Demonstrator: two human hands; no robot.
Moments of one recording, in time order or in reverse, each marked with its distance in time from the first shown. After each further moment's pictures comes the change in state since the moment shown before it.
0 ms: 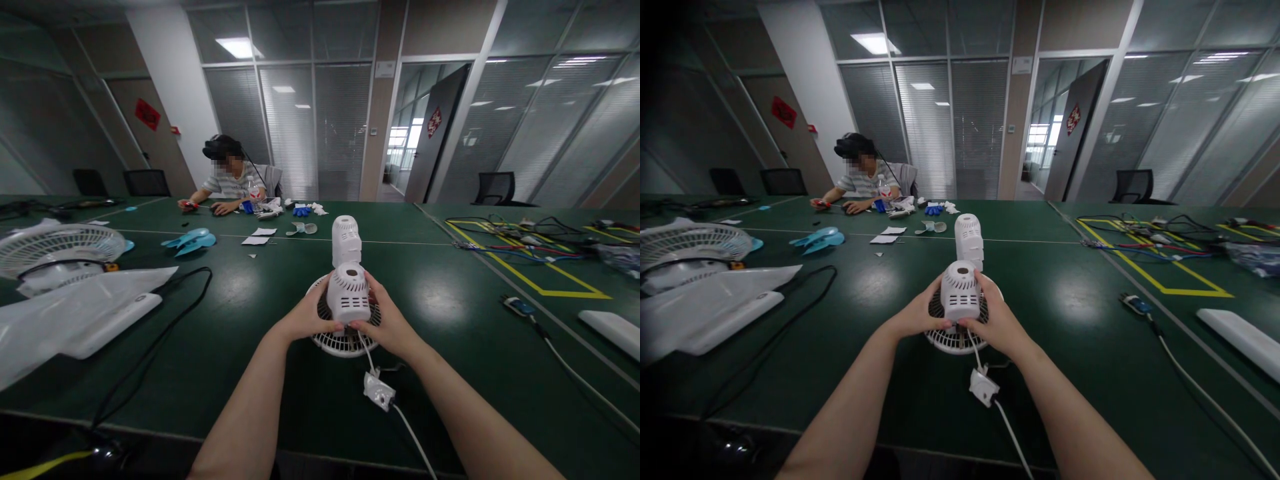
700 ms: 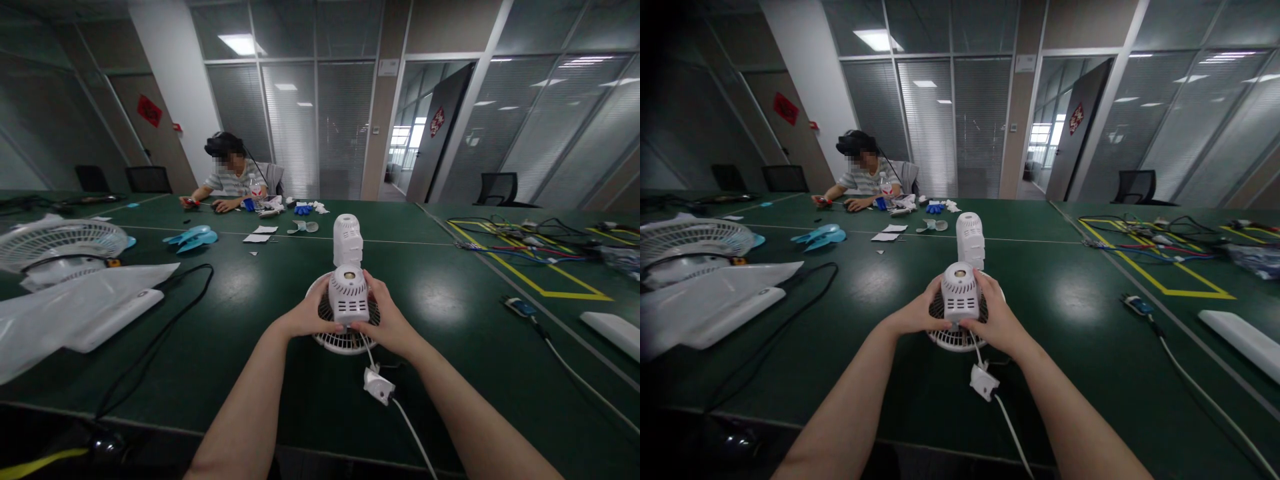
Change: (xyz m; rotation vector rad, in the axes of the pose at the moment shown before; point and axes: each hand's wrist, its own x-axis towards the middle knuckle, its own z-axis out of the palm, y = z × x) left_hand -0.003 -0.001 -0.004 0.008 -0.062 -0.034; right_hand 0.001 -0.003 -0.001 -0.061 -0.028 -0.036
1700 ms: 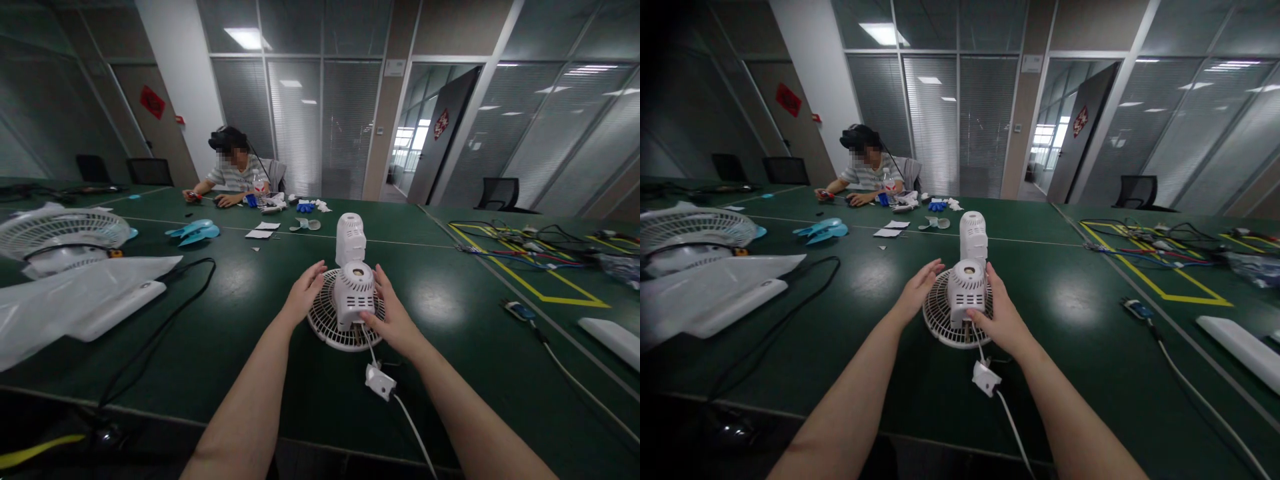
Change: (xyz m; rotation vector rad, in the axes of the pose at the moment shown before) left_hand 0.007 -0.021 -0.005 -0.058 0.439 -0.122; right_hand -0.002 -0.007 0.000 -0.001 0.060 0.030
